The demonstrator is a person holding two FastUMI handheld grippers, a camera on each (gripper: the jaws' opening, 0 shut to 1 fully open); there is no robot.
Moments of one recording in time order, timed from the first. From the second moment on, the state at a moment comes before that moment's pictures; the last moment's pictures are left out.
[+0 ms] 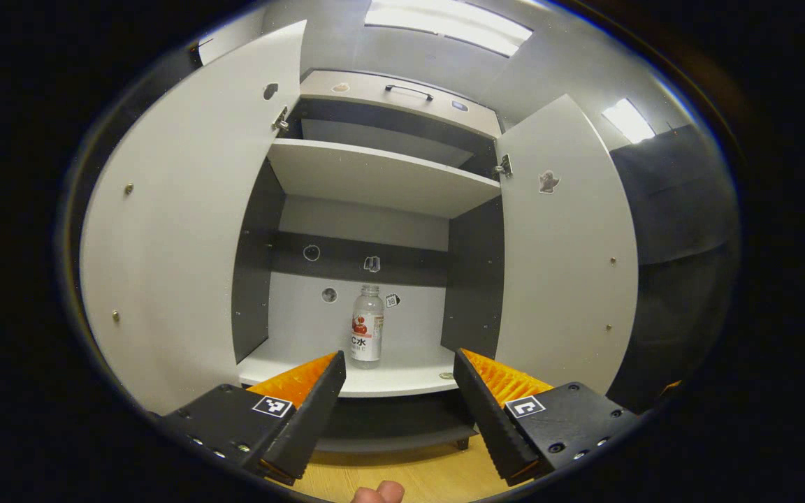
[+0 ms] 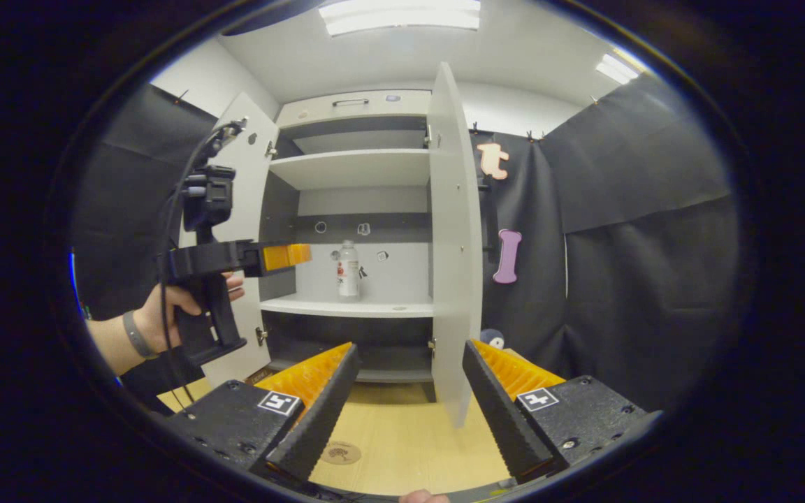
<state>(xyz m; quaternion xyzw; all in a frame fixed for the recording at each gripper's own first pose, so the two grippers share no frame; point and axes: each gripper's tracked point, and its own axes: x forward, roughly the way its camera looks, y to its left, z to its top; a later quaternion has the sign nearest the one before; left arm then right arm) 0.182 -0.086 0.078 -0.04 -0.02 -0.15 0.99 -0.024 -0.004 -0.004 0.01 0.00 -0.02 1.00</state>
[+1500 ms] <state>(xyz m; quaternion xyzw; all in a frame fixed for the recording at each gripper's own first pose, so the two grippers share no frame) 0.472 -0.097 0.032 0.00 0.05 -0.06 1.00 -0.010 -0.089 -0.037 0.04 0.06 -0.13 0.99</state>
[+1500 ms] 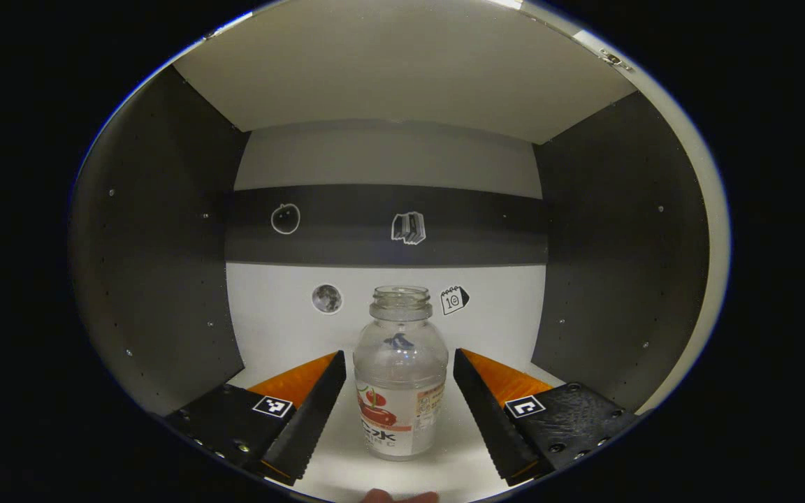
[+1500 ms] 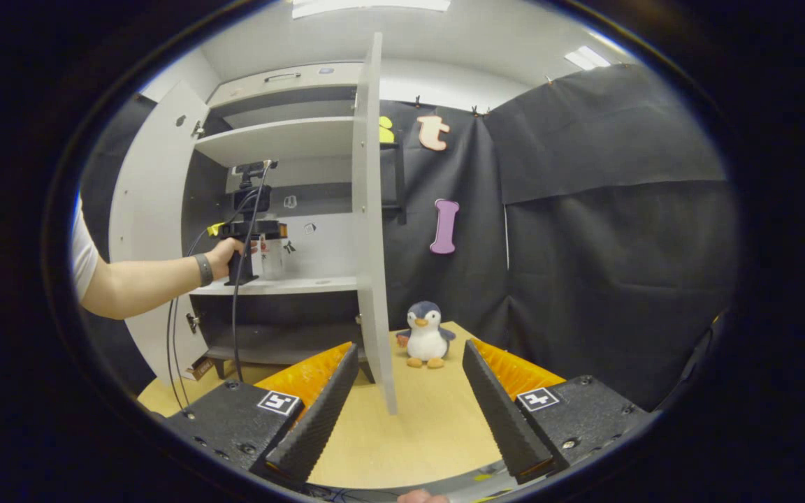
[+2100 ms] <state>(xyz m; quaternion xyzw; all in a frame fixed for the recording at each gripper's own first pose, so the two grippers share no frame) 0.430 -0.103 0.078 -0.03 0.00 -0.09 1.00 0.000 -0.081 -0.031 0.04 0.04 -0.10 0.99</state>
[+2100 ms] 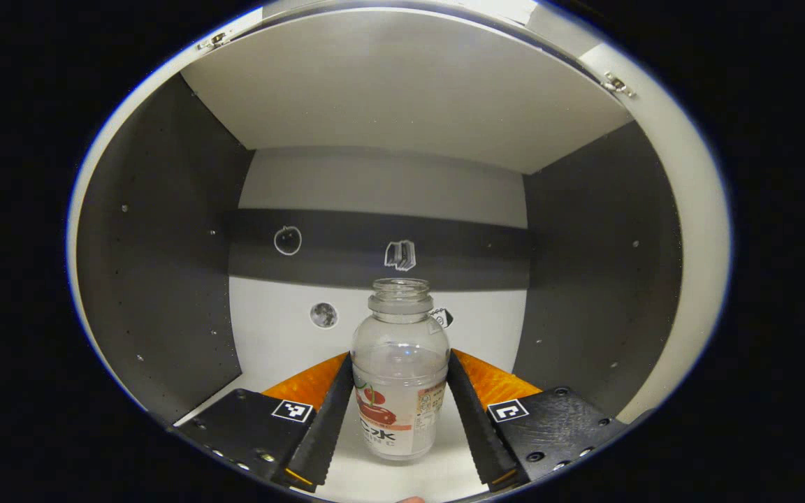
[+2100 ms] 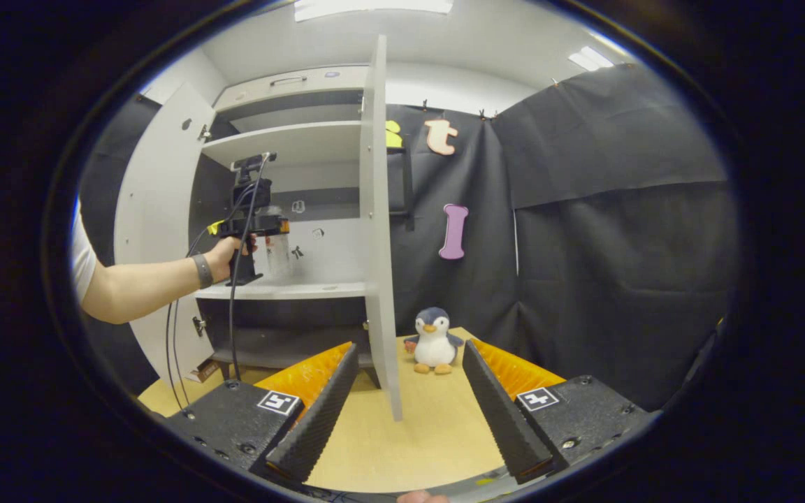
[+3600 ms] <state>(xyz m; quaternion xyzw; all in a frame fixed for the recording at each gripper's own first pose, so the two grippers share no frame) 0.070 -0.121 -0.167 0.03 0.03 -0.08 1.00 -0.036 -0.050 -0.023 -0.02 0.07 -0.04 1.00</state>
